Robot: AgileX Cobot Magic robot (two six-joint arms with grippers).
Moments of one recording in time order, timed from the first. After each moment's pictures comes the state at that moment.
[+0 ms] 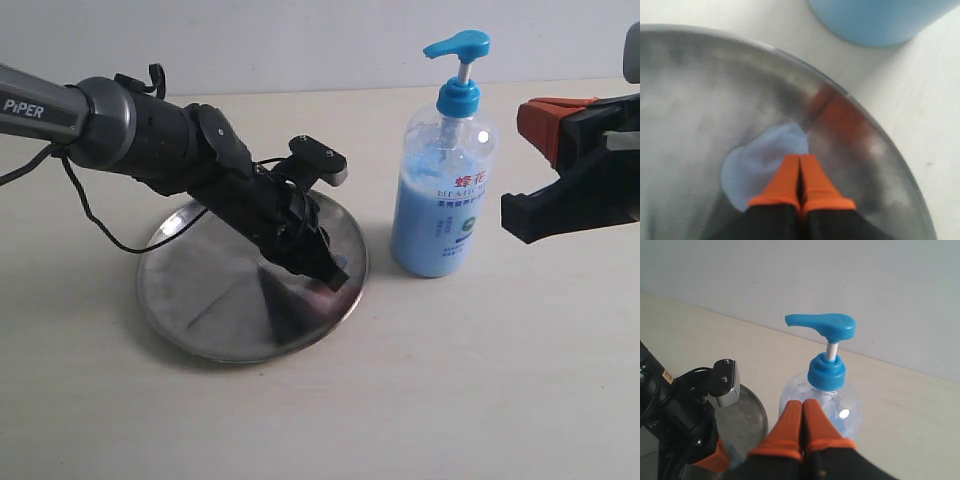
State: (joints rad) left arm -0.64 2.17 -1.30 -0.79 0.50 0.98; right arm 0.54 0.91 -0.40 1.04 -0.28 -1.04
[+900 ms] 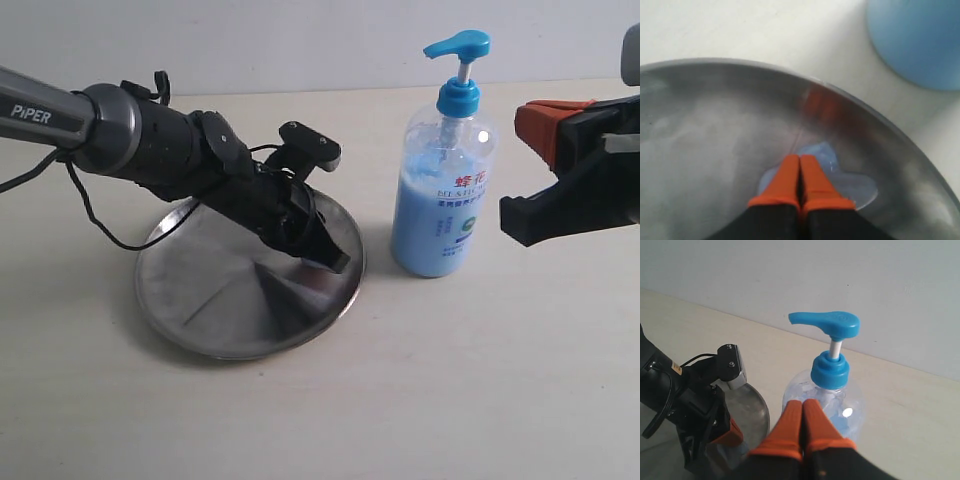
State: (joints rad) left arm -0.63 2.17 -1.30 -0.79 0.32 0.94; right arm 0.54 0.91 -0.40 1.04 -0.27 -1.04
